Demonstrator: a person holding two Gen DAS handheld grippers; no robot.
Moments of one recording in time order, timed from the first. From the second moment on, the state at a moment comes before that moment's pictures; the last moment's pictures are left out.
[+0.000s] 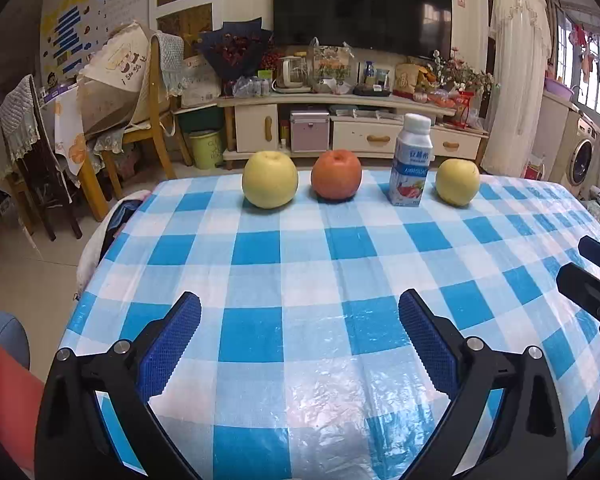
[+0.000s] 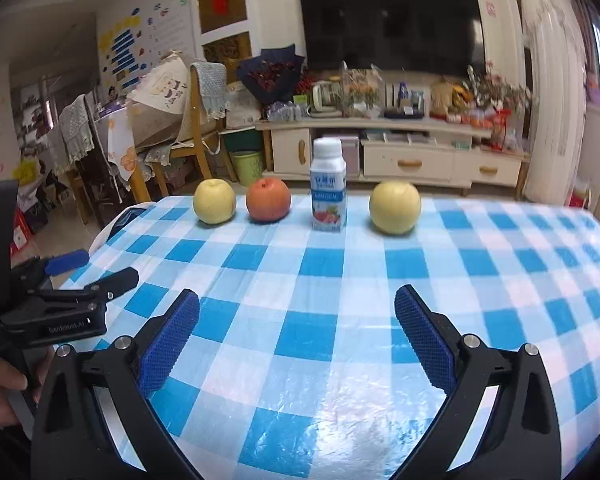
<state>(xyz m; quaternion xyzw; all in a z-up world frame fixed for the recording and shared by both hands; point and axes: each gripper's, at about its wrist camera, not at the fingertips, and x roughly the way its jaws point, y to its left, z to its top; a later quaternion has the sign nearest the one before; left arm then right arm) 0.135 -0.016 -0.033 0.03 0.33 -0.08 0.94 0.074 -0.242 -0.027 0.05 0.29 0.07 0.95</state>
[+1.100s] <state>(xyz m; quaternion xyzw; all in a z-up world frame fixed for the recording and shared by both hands) 0.136 -0.009 -0.054 0.04 0.35 -0.06 0.93 0.079 -0.219 -0.062 0.01 0.32 0.09 0.94</state>
